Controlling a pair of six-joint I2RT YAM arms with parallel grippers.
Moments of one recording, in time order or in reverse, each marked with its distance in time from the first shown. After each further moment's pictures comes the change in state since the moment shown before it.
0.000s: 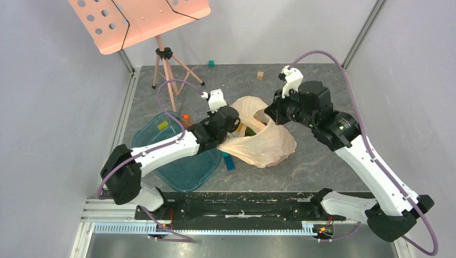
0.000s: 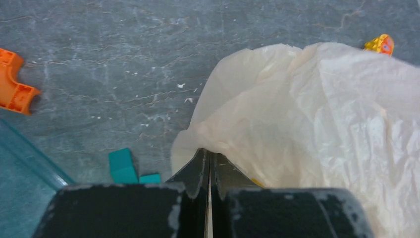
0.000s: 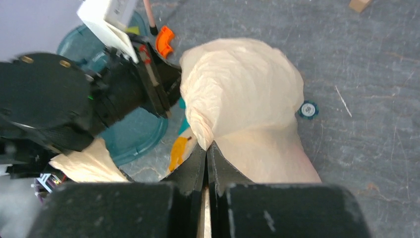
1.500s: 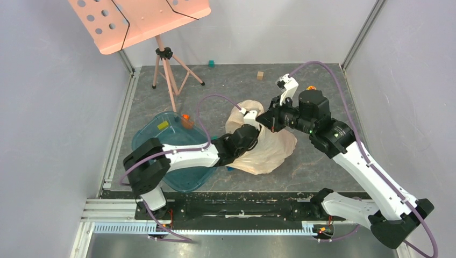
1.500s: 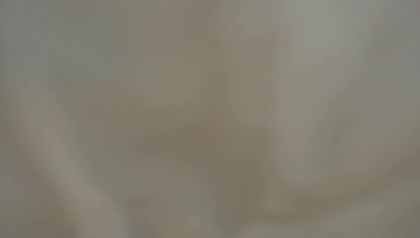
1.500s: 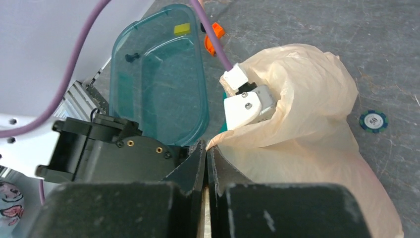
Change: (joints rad) left arm -0.169 0.161 -0.081 0.423 0.473 0.009; right arm -0.003 -0.066 -0.204 0.202 -0.215 0.089
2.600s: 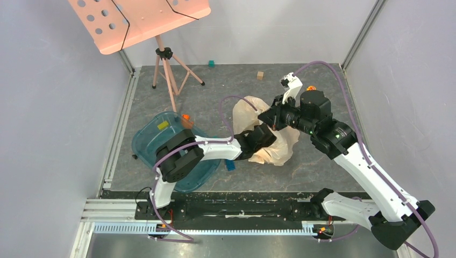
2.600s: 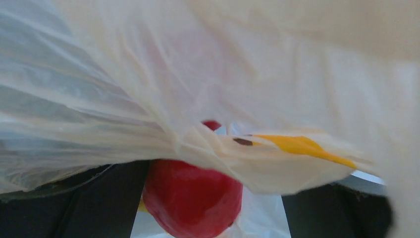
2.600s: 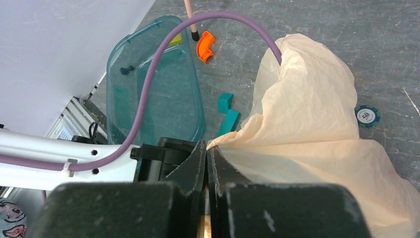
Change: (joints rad) left arm 0.000 0.342 0.254 -0.029 0.045 -0.068; right arm 0.000 -0.021 -0.013 0.006 0.076 0.053
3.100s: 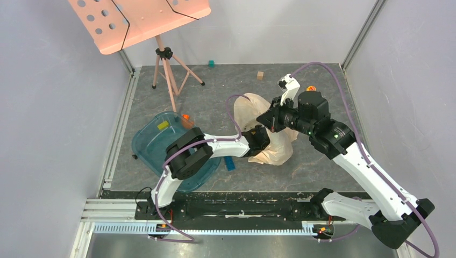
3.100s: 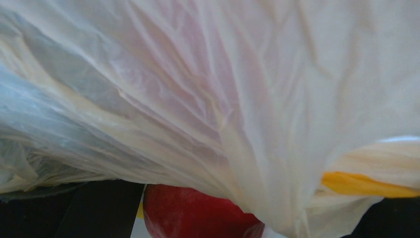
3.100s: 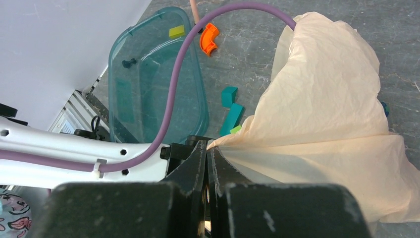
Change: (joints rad) left arm 0.000 0.128 0.163 -0.188 -0.088 -0.005; right arm 0.017 0.006 -0.001 -0.015 -0.003 0.008
